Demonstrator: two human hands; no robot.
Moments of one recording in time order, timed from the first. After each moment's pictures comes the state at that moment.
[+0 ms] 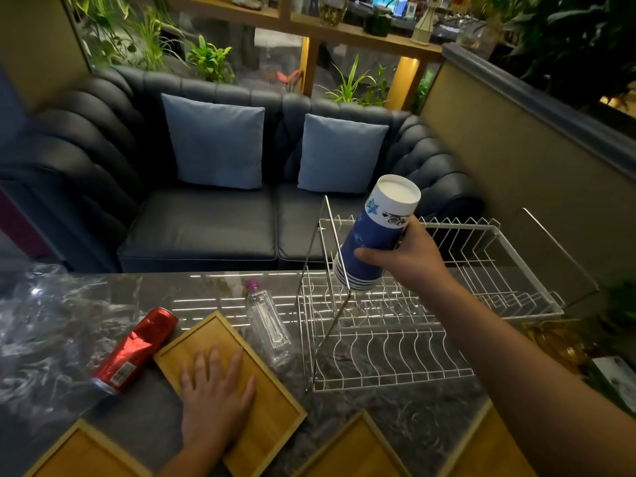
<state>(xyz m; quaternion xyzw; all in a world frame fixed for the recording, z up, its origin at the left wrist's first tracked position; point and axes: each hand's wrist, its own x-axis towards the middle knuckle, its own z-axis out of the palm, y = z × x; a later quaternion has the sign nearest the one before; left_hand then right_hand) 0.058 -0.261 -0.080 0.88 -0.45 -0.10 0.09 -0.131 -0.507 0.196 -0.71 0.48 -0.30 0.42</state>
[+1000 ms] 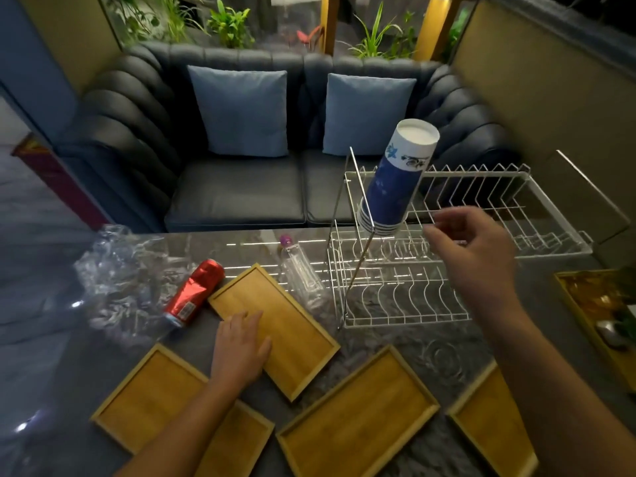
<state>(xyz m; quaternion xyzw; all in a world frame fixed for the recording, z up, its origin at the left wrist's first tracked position) 0.073 -0.210 -0.037 0.86 -0.48 -0.16 0.12 -0.187 -0.399 0.214 -0.73 0.47 -0.39 0.32</state>
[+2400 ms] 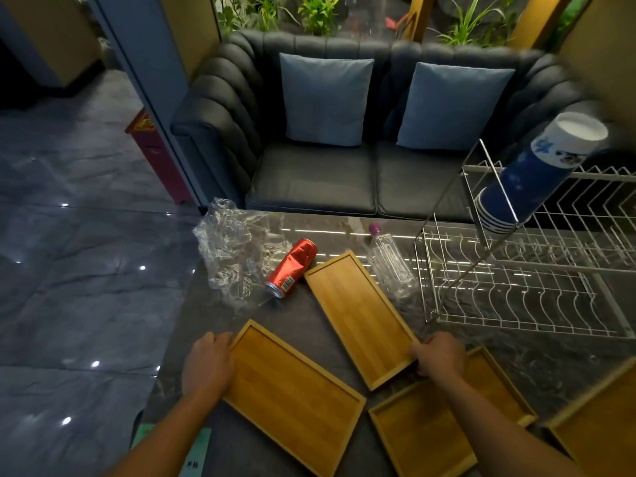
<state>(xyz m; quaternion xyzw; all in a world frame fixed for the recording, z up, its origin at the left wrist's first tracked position) 0.198 -0.027 -0.030 0.93 -0.31 -0.15 0.06 -0.106 -0.296 -0.013 -0.66 0.69 0.04 0.30</state>
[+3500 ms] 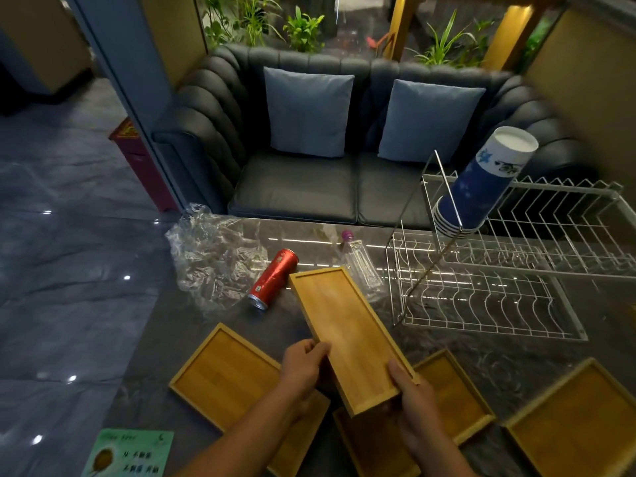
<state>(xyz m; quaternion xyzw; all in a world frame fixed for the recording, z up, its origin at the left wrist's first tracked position) 0.026 -0.155 0.017 0.68 -0.01 -0.52 0.52 -0.147 -0.232 0.020 -0.28 0.62 -0.20 0.70</state>
